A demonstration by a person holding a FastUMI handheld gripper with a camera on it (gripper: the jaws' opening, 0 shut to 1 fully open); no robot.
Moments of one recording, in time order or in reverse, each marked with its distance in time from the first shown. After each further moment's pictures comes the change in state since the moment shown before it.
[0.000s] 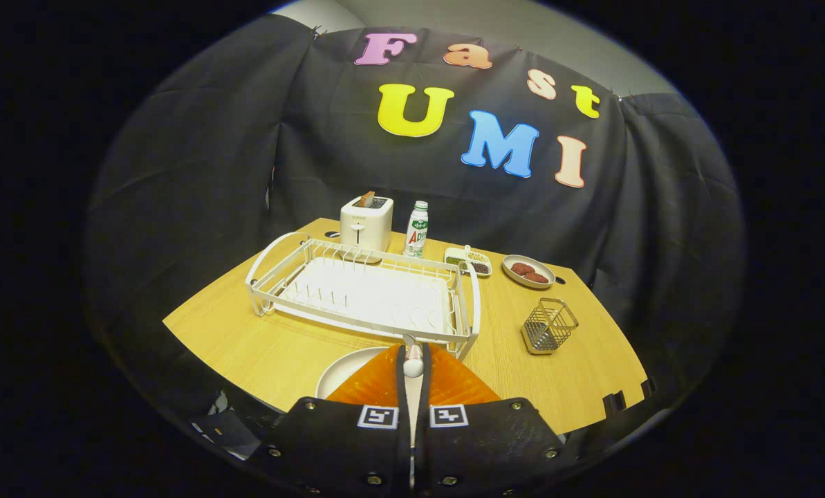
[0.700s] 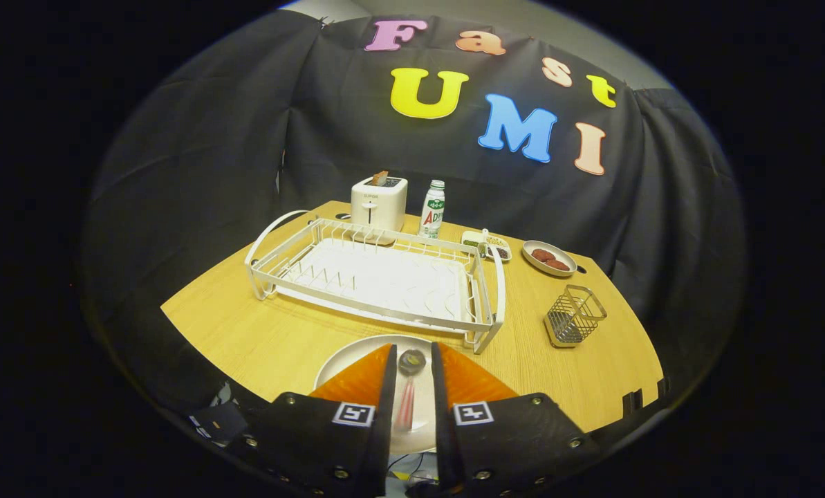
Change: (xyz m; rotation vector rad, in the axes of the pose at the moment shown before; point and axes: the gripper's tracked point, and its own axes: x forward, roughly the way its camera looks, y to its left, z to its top) arm 0.032 0.008 -0.017 -0.006 0.039 0.052
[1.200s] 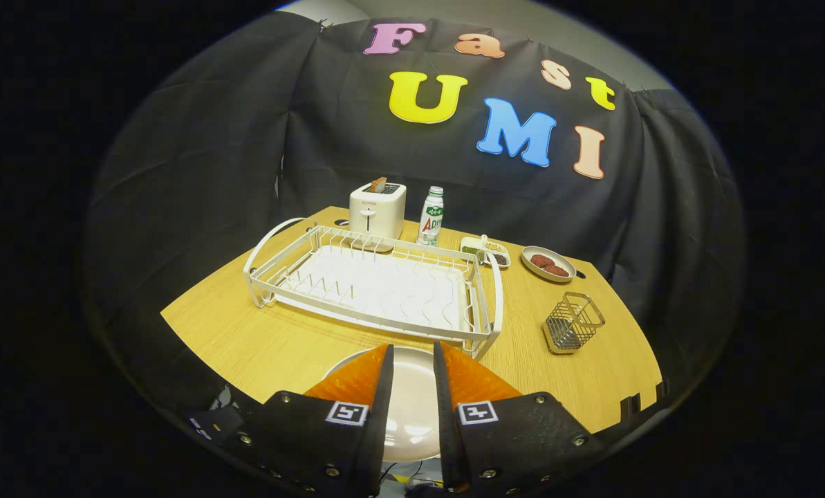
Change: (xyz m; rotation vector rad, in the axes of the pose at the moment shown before) arm 0.000 -0.002 0.016 -0.003 -0.028 -0.004
